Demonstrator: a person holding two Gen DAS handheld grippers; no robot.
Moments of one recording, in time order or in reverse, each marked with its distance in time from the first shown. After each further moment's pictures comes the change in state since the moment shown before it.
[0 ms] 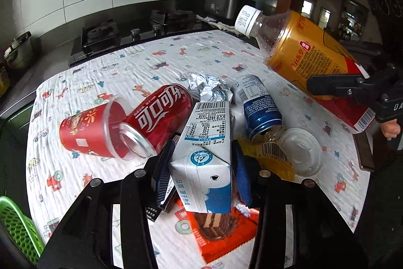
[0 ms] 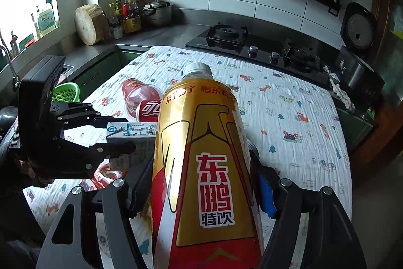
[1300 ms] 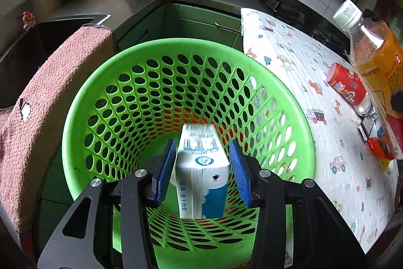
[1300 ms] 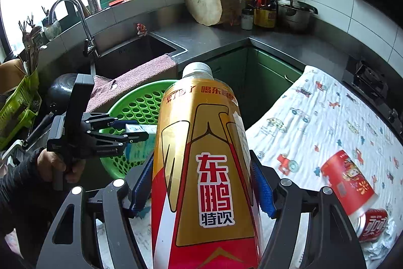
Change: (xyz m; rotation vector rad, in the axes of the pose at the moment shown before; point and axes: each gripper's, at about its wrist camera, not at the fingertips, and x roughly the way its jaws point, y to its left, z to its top) left arm -0.173 0.296 -0.227 -0.627 0.053 0.422; right arm 0.136 0.338 0.114 -0.308 0.074 0.460
